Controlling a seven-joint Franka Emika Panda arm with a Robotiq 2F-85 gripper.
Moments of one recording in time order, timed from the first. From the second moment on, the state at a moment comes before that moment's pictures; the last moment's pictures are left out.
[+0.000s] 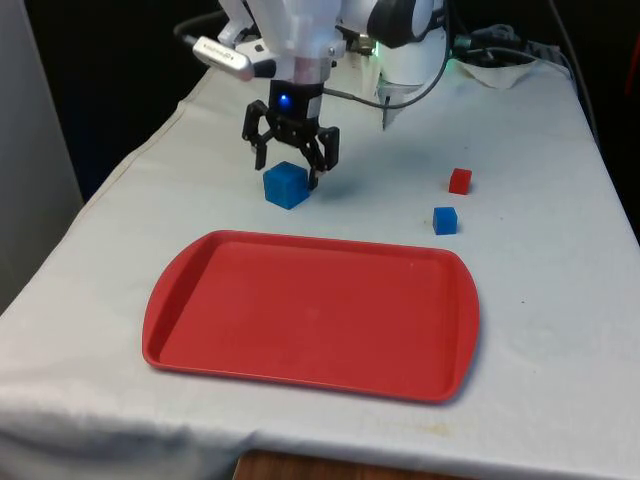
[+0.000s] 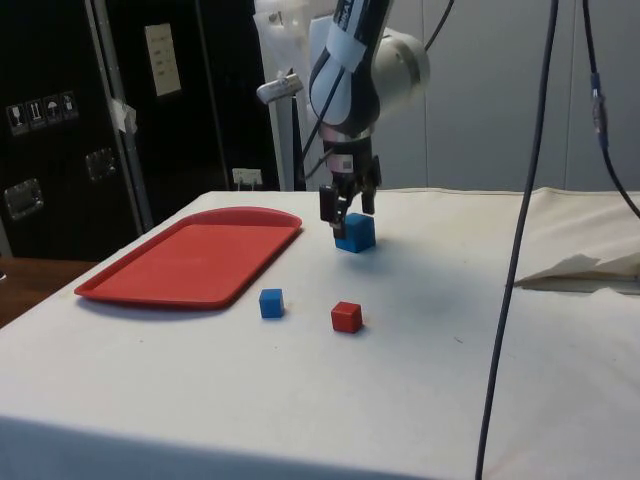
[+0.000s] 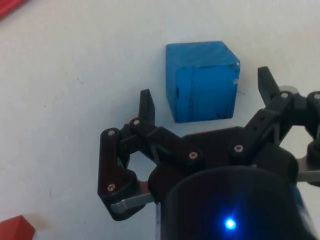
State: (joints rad) arm 0.39 0.46 -0.63 -2.35 0.30 2.80 -0.17
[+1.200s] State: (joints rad) arm 0.40 0.40 -0.65 -2.34 0.31 2.79 -0.19
